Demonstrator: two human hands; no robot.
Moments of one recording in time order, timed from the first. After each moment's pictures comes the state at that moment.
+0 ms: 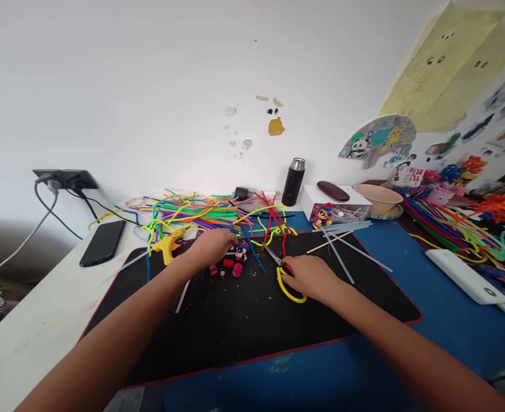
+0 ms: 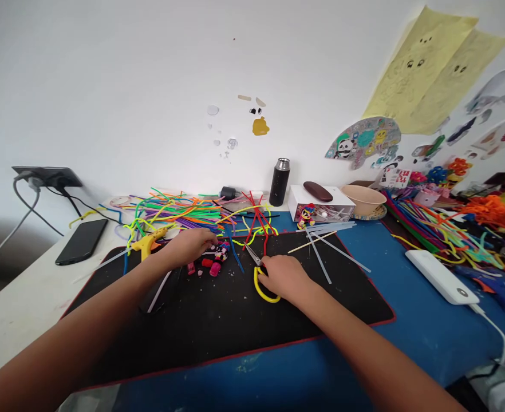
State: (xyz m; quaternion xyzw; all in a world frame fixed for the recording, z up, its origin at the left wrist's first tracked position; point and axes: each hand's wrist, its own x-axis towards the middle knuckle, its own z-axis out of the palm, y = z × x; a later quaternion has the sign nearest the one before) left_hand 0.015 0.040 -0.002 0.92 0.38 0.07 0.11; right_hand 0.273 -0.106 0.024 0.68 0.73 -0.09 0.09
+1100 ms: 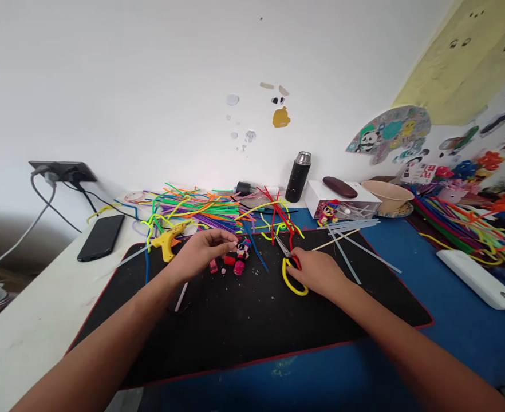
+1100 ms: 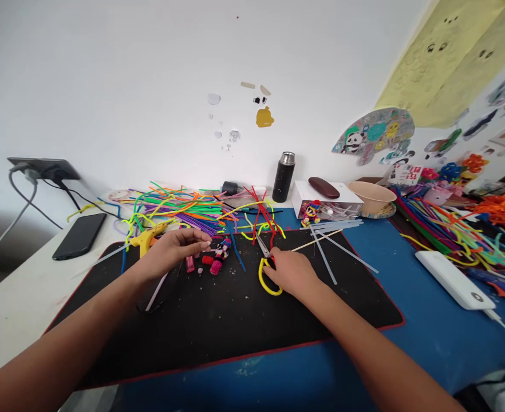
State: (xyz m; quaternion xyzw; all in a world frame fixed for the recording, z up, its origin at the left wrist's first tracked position) left_hand -0.006 -0.004 0.013 0.68 0.40 0.29 0.54; right_hand 0.286 -0.097 0.014 0.71 0.69 -0.07 0.08
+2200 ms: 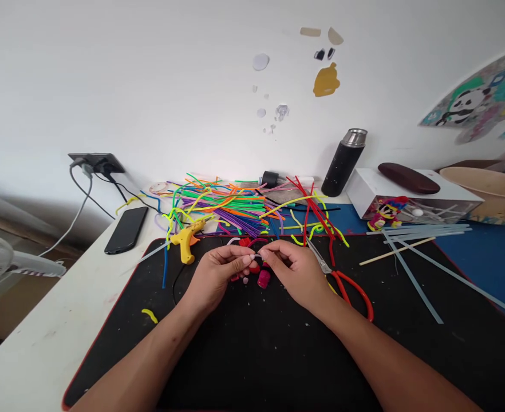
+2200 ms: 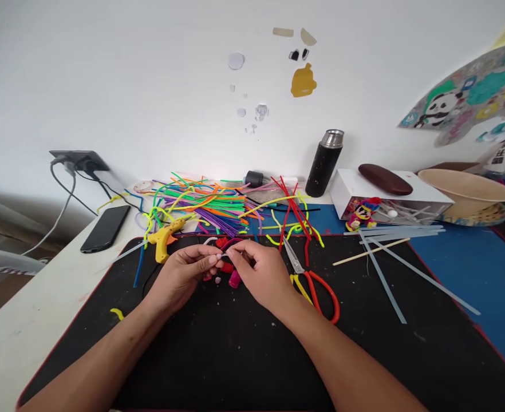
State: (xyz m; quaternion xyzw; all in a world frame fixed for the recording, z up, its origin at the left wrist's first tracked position) left_hand 0.001 -0.026 -0.017 0.40 0.42 0.44 0.68; right_hand 0.195 -0.045 -0.016 0.52 0.64 -0.38 -0.43
